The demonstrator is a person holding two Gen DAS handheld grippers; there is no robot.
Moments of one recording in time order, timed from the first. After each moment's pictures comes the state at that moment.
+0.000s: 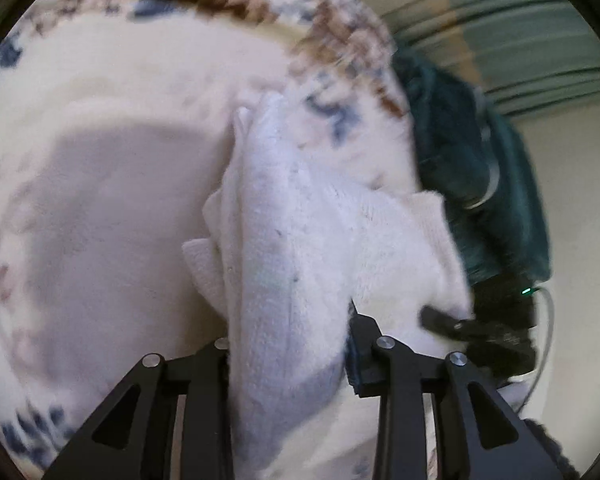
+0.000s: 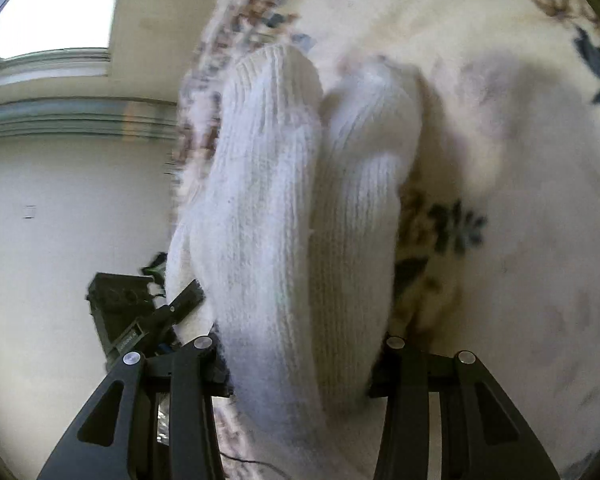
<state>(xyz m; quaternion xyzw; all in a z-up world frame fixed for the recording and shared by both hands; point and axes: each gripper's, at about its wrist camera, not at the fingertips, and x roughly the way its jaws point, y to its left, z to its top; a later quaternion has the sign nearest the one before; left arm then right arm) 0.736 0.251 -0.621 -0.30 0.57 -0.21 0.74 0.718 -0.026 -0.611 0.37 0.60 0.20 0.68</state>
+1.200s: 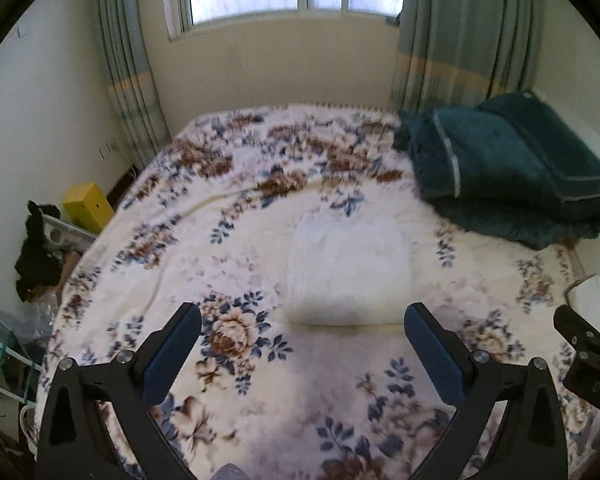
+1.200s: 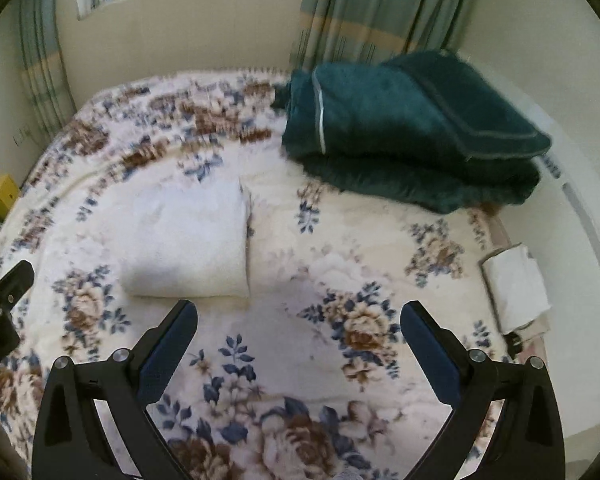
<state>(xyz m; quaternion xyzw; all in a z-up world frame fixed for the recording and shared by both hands) 0.417 0.167 -0.269 -0.01 0.40 0.03 0.92 0.340 -0.010 -0.174 -0.04 0.45 -0.13 0.88</state>
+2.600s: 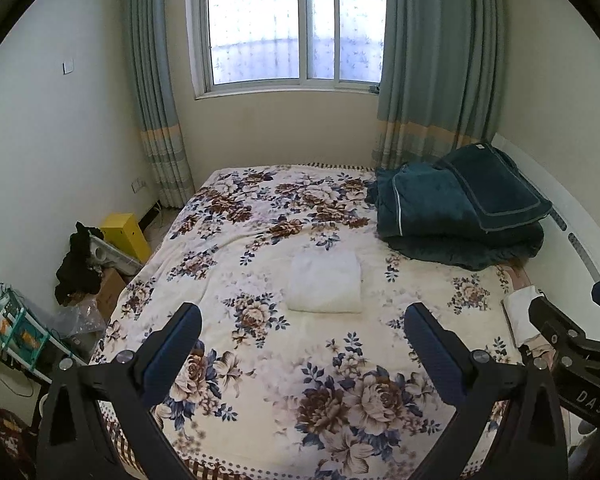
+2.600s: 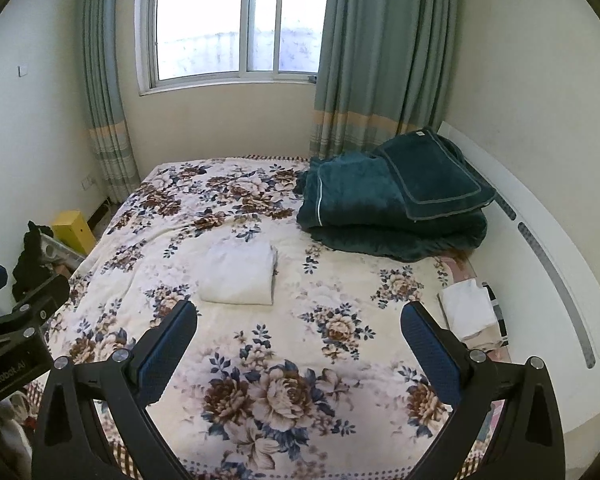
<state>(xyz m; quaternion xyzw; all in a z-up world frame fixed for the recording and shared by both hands) 0.178 0.130 -0.054 -0.02 0.34 0.04 0.94 0.040 -0.036 0.125 -0.03 0.36 -0.05 0.93</state>
